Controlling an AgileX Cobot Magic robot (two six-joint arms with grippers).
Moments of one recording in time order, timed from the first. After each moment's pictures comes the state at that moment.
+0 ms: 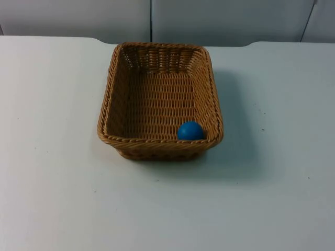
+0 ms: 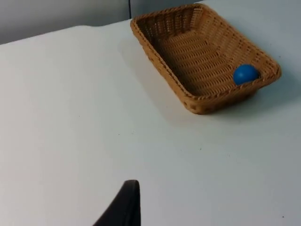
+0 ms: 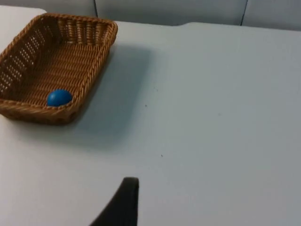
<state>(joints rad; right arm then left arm) 0.16 0.00 -0.53 0.00 1.09 -0.04 -0.28 0.00 -0.53 -0.13 1.10 0.13</state>
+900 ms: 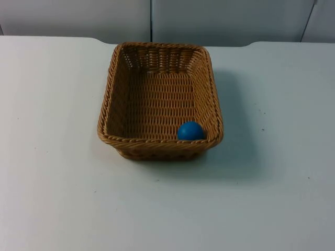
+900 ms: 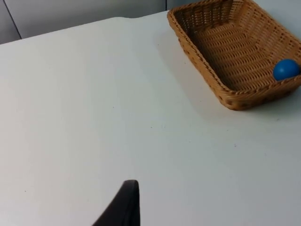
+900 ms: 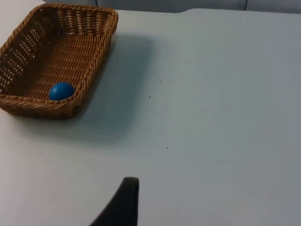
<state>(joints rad) 0.16 0.00 -0.51 0.00 1.09 -0.01 -0.28 0.00 -0.51 -0.02 1.09 0.07</state>
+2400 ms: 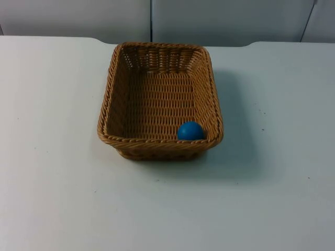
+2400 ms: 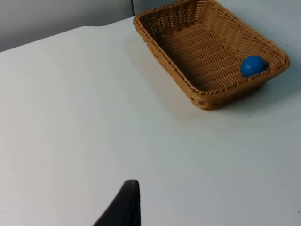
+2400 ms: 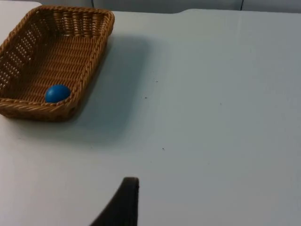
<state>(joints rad) 0.14 0.00 -0.51 0.00 1.09 -0.01 -0.27 0.00 -0.51 -0.12 1.09 0.19</state>
